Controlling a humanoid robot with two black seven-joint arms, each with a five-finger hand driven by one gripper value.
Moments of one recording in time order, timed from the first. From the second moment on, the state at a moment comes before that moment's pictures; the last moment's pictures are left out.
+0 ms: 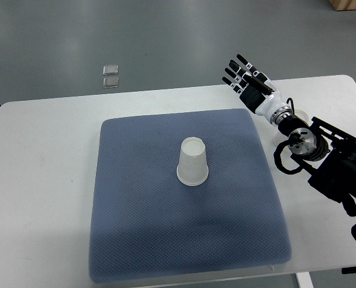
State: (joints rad) left arm -0.05 0.00 0.07 -0.15 0.05 0.04 0.15; right arm 0.81 -0.14 0.63 0.60 0.18 0.30 0.27
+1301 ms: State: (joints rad) left arm -0.05 0.00 0.07 -0.26 0.06 0.04 0.14; right arm 2.12 -0.49 -0.96 1.10 -0.57 0.61 -0.01
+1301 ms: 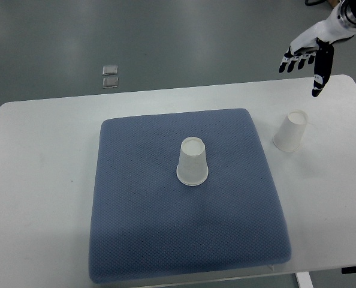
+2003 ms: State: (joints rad) left arm -0.05 0.00 0.07 -0.27 0.06 0.04 0.14; right arm 2.21 -0.49 -1.00 1.12 -0.58 0.61 -0.03
